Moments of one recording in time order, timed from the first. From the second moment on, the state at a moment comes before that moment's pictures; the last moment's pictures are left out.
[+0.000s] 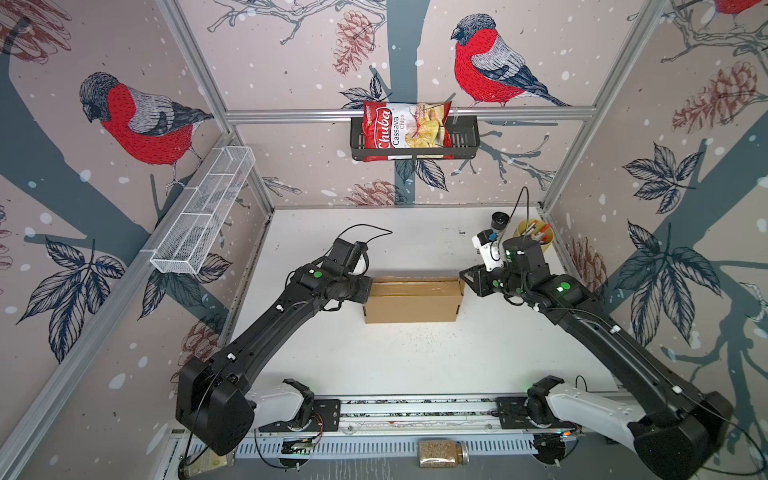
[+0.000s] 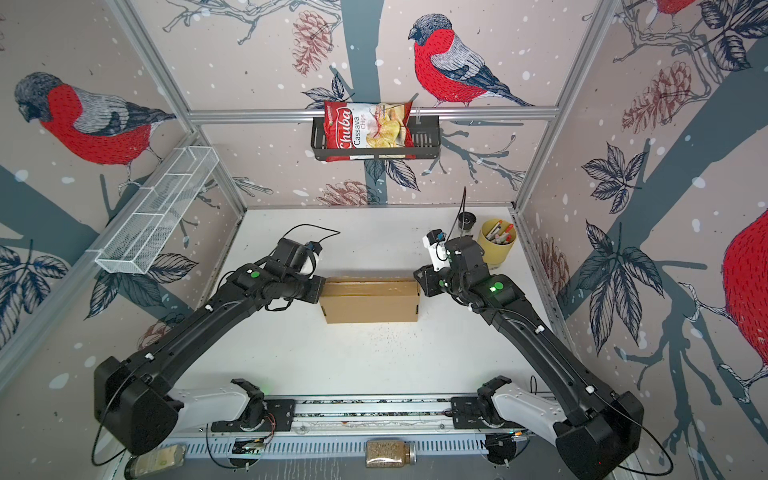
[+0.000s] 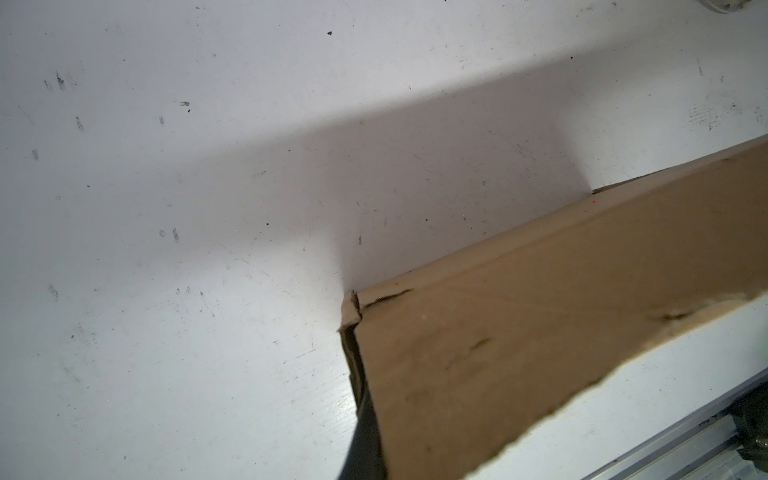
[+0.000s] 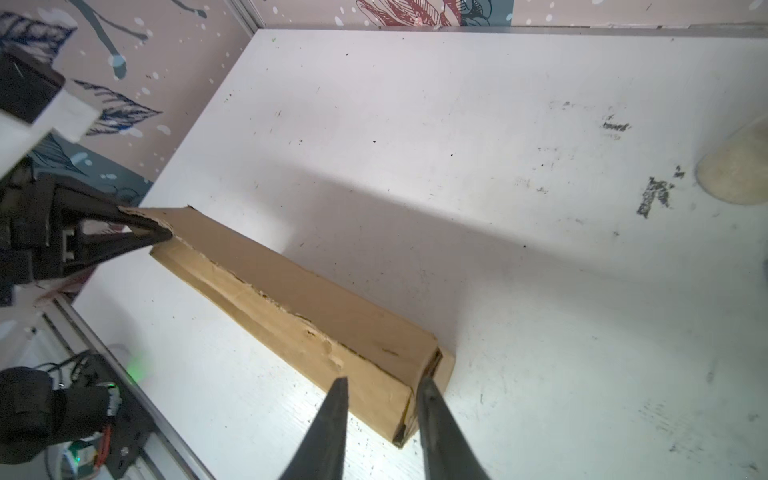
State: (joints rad) left arm -0.51 1.26 1.09 -0.84 0.07 -0.21; right arm 0.57 1.08 1.04 -0.66 -0.16 0.14
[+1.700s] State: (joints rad) left arm -0.51 1.25 1.08 -0.86 0.06 -0.21; right arm 0.69 1.16 0.98 -0.62 0.08 0.16
